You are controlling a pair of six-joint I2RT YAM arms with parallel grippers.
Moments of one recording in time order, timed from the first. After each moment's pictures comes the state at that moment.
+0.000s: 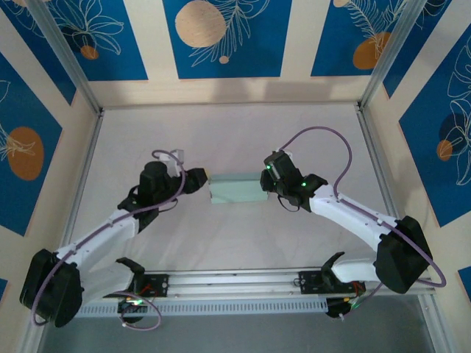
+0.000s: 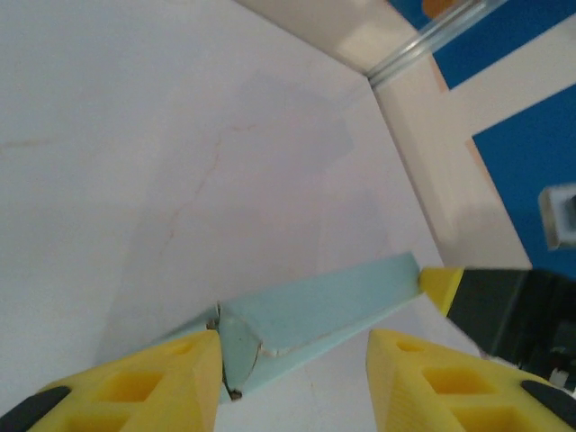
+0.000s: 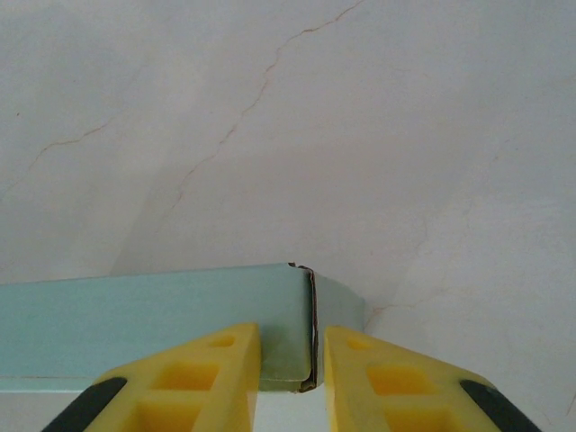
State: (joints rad) left arm -0.47 1.08 0.61 0.10 0.30 -0.73; right arm 0.67 1.28 0.89 -0.46 0.25 0.68
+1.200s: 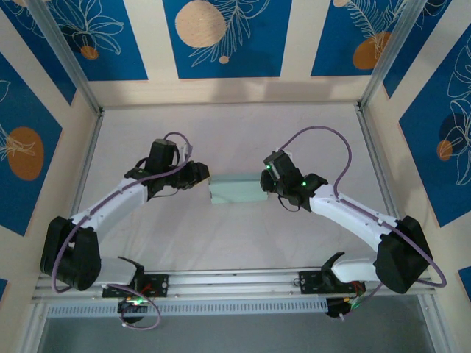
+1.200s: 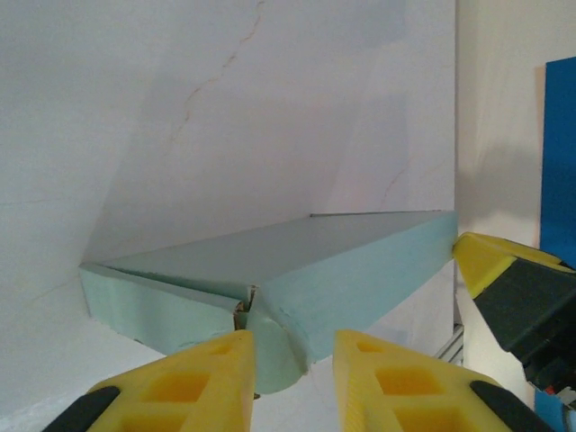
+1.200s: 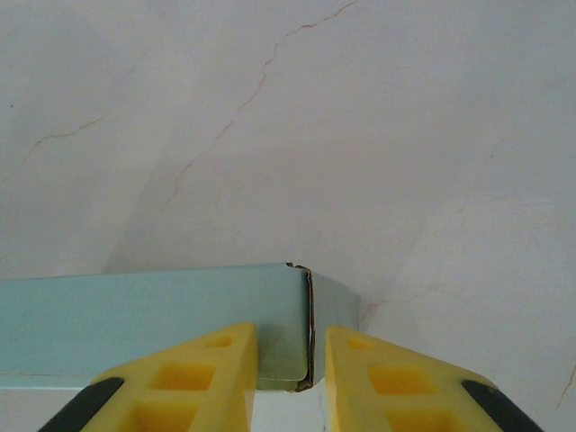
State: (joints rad) left arm -0.39 1.35 0.90 -0.30 0.54 -0.78; right arm 0.67 1.28 0.90 -0.48 0.25 0.67
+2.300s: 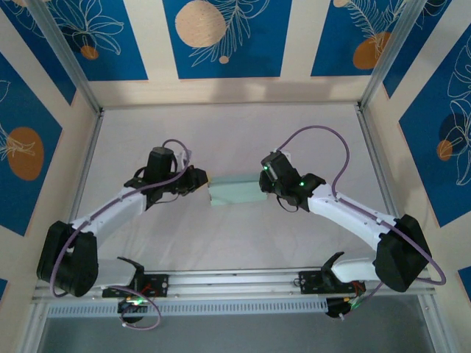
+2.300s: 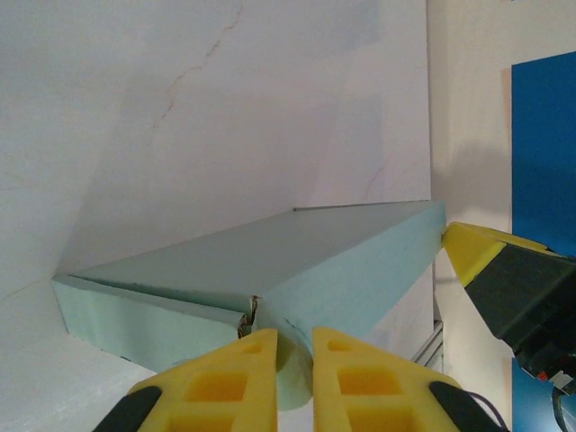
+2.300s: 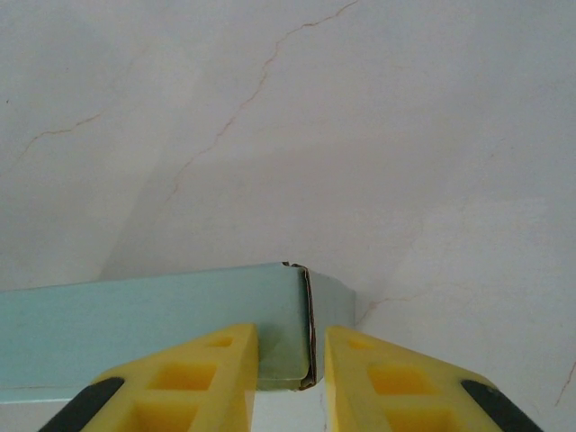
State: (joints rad) left arm -0.40 1.30 0.76 -0.13 0.58 -0.82; right arm 0.69 1.30 0.91 -0.49 0.28 0.67
